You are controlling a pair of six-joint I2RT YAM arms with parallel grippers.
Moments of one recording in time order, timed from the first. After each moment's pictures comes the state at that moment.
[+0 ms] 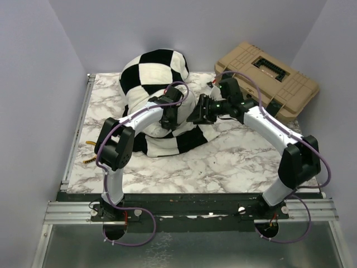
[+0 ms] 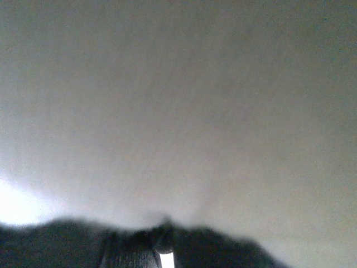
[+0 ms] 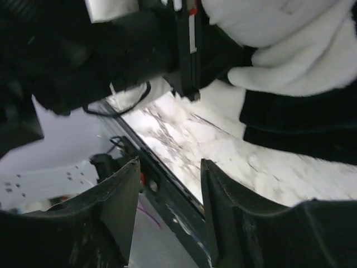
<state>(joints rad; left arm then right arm) -0.53 1.97 1.52 -0.68 -0.07 -0.45 0.46 1.61 1.36 -0.51 -0.59 0.58</state>
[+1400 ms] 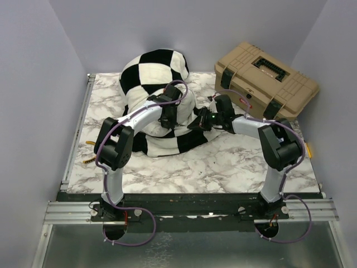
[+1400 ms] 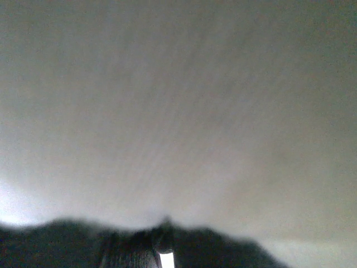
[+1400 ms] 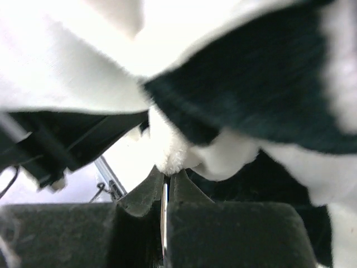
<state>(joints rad) -0.52 1.97 1.54 -0.69 -0.03 -0.44 0.42 1.93 1.11 0.14 -0.58 0.83</state>
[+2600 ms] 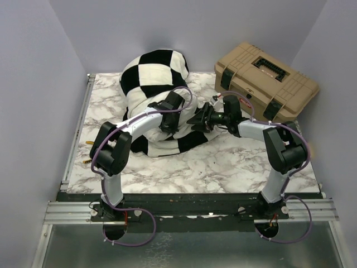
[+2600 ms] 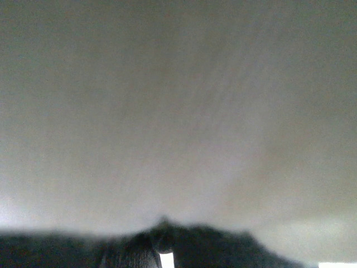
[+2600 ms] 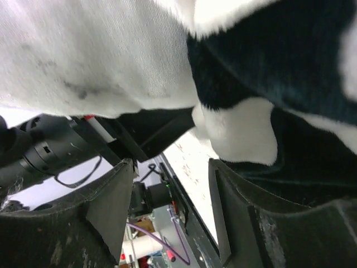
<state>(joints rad) -0.57 1.89 1.40 -0.61 -0.05 -0.35 0.37 1.81 0.98 0.29 -0.79 0.99</state>
